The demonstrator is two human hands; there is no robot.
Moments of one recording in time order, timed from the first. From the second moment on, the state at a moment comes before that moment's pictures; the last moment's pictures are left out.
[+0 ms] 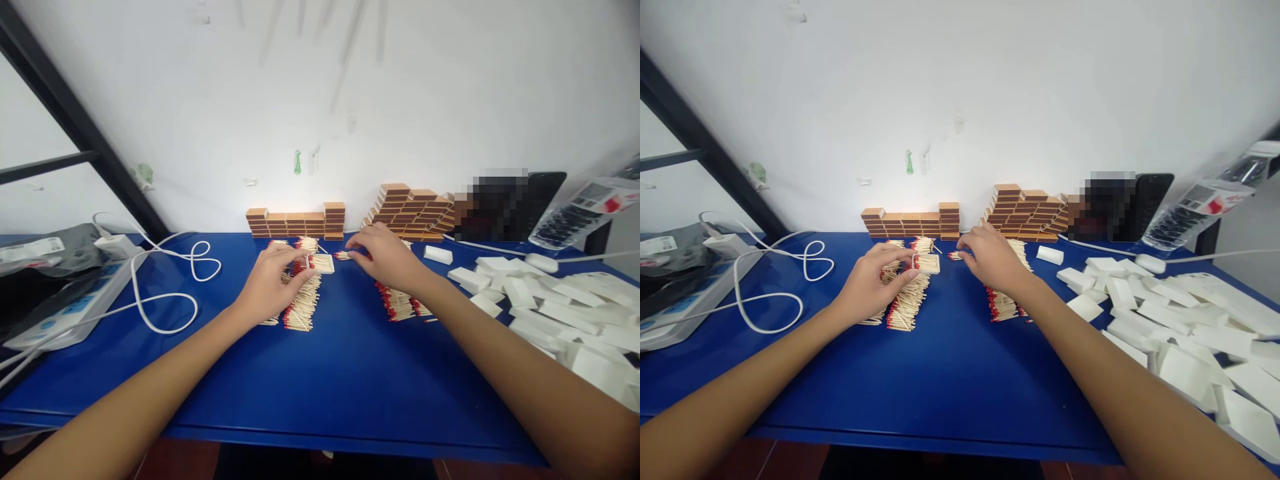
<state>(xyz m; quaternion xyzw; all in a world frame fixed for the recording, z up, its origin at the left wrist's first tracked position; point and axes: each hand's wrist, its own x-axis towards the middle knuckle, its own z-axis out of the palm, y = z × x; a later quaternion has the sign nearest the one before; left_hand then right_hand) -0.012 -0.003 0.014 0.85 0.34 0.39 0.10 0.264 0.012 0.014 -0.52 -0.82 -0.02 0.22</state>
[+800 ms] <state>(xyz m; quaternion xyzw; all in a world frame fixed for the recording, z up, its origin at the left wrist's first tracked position) -0.012 -0.001 0.007 0.85 0.35 0.38 0.07 0.265 0.008 0.014 -0.53 -0.84 0.08 0.13</state>
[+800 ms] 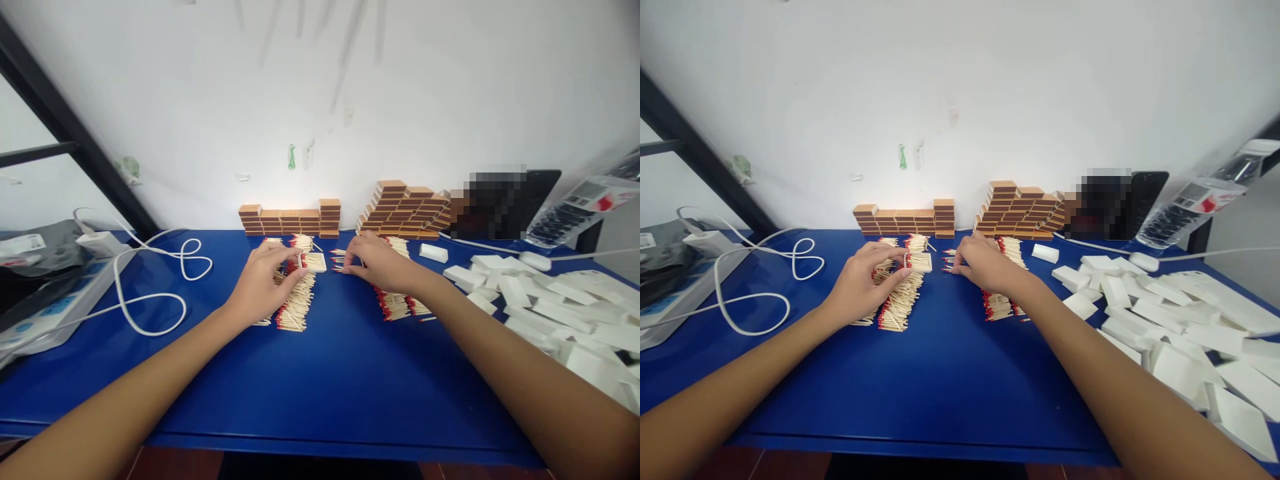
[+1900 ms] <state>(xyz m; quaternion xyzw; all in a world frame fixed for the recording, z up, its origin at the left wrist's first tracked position) -0.006 -0.009 0.010 0.85 0.32 0.39 0.13 0.236 -0.016 0.026 -0.40 -0.86 0.12 0.31</state>
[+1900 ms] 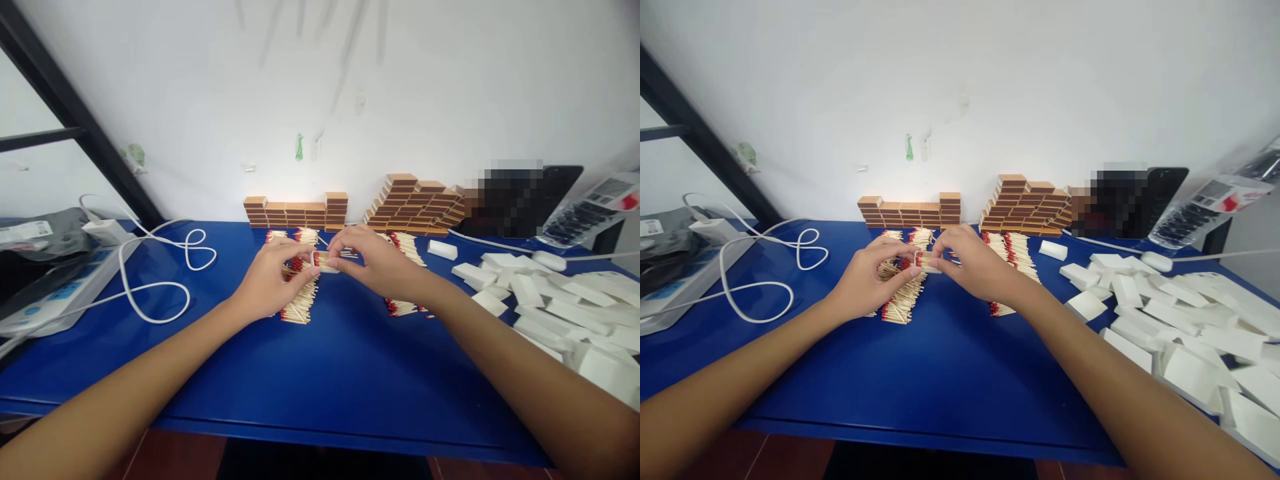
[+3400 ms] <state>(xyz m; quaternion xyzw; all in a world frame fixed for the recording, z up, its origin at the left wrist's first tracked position) -0.008 -0.006 0.011 0.83 0.37 0.40 0.11 0.264 0.002 0.027 -0.47 -0.84 0.07 0.27</state>
